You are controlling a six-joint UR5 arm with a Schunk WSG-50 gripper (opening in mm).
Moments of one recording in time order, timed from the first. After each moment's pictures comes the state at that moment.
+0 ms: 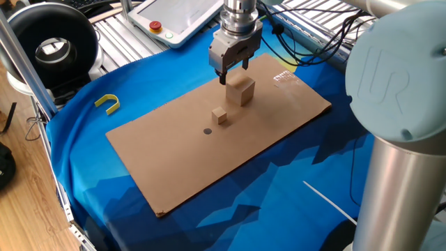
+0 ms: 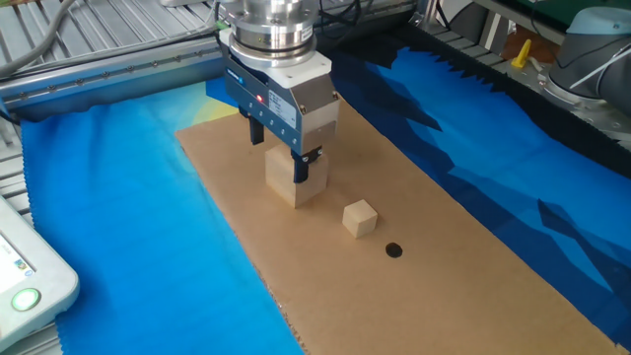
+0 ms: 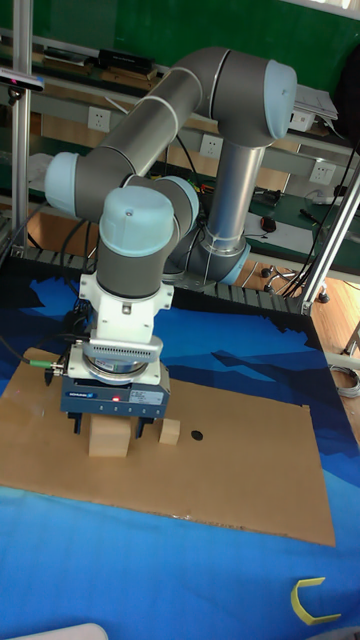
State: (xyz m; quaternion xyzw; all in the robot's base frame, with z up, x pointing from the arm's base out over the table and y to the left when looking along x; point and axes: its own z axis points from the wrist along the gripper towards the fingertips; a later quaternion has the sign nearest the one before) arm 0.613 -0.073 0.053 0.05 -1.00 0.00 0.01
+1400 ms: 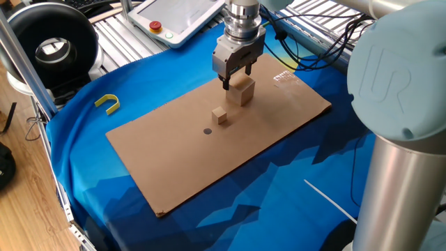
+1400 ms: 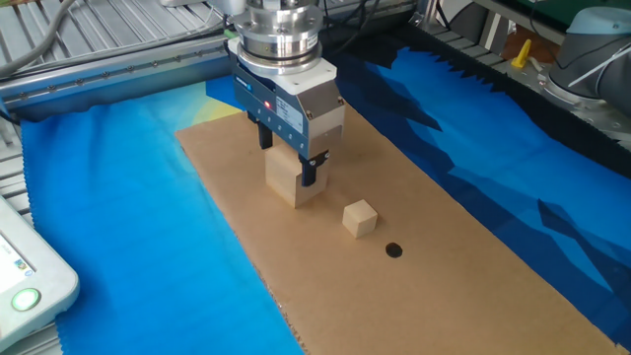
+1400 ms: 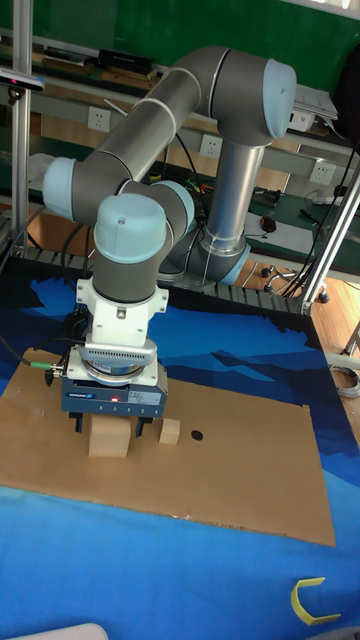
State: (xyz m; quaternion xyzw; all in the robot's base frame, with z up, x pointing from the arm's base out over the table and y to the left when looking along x) arm 0.601 -0.071 0.041 0.03 -1.00 -0.01 0.02
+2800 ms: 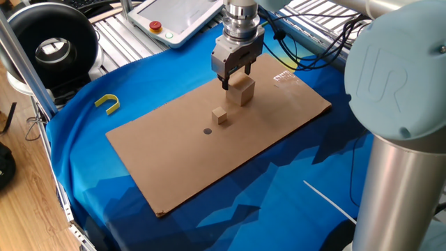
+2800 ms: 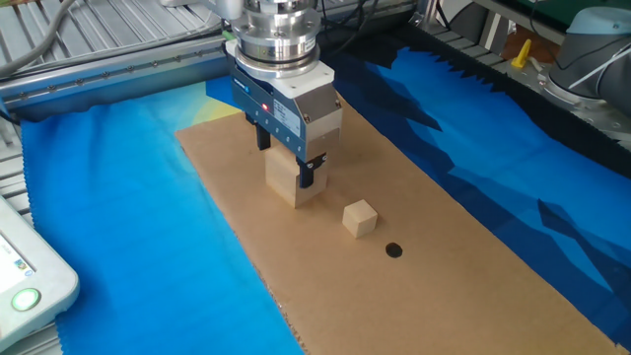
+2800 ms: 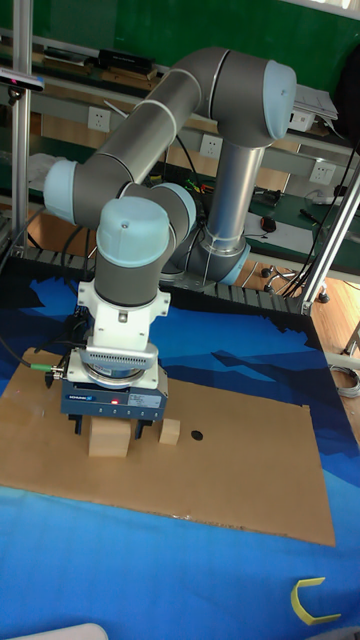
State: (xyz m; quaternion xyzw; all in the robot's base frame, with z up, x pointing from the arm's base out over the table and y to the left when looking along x) arm 0.603 -0.072 0.040 0.03 -1.00 -0.01 0.02
